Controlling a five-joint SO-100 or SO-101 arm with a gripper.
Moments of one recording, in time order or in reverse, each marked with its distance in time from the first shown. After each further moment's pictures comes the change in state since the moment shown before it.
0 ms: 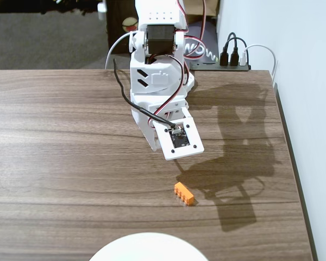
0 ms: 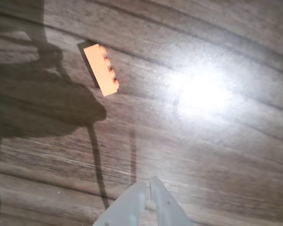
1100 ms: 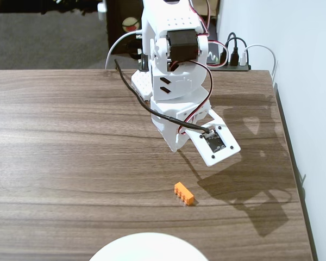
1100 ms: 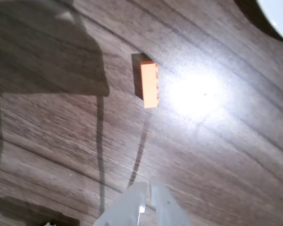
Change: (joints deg) arm -7.5 -10.7 -15.6 10.0 -7.7
